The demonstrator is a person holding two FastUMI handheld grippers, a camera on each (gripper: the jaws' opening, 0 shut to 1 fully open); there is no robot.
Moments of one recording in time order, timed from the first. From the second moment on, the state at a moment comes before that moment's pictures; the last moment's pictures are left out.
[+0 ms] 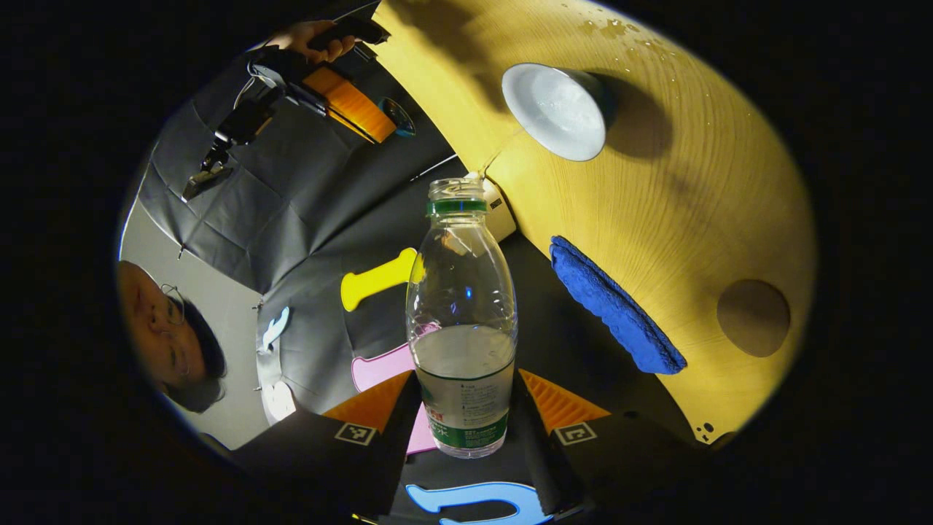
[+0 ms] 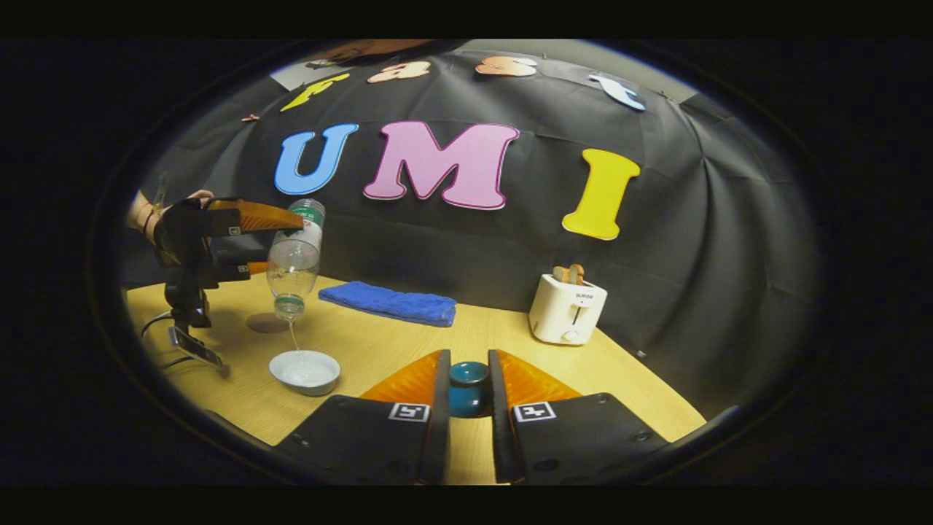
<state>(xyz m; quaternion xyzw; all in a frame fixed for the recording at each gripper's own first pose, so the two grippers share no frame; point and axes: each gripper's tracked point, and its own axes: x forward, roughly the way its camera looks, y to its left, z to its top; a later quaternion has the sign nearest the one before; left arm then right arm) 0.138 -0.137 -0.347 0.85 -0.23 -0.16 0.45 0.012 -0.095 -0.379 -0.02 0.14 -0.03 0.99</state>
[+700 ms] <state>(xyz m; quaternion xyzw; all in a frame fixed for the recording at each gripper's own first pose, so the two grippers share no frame) 0.130 -0.088 -0.388 0.67 0.03 -0.19 0.71 0.019 -0.092 -0.378 -0.02 0.15 -0.03 0.99</state>
